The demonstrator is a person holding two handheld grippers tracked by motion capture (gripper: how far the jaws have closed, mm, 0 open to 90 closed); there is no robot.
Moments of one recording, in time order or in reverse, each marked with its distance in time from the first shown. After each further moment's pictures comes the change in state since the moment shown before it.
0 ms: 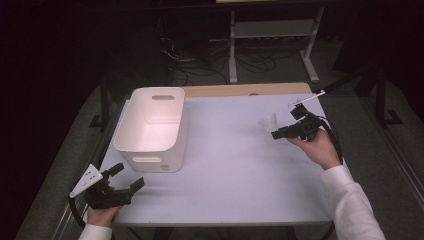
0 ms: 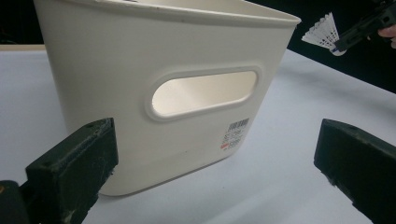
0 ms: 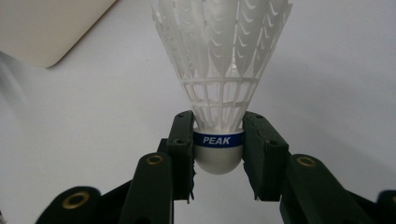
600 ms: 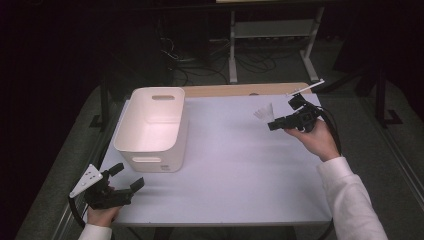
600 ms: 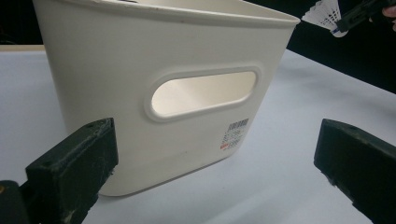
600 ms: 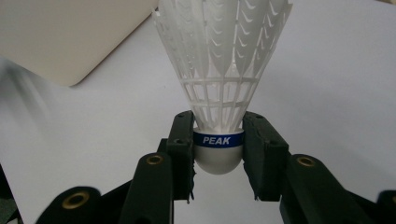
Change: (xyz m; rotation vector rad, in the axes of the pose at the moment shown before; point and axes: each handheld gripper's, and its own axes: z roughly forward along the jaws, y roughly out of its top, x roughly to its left) left arm 0.000 0.000 -0.001 0.005 -0.001 -0.001; right arm 0.013 0.025 -0.014 -0.040 0.013 -0.037
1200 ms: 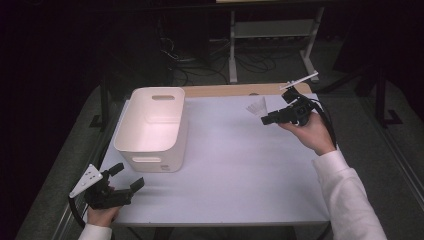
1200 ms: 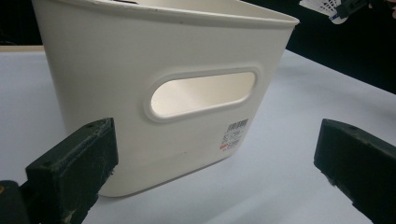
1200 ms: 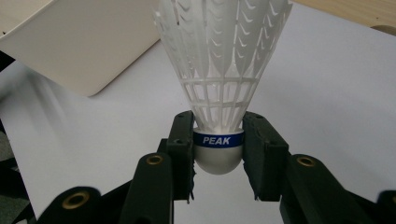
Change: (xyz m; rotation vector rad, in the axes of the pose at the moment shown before) left arm 0.000 0.000 0.000 0.001 -0.002 0.000; right arm 0.017 0.023 -0.002 -0.010 0.024 -0.058
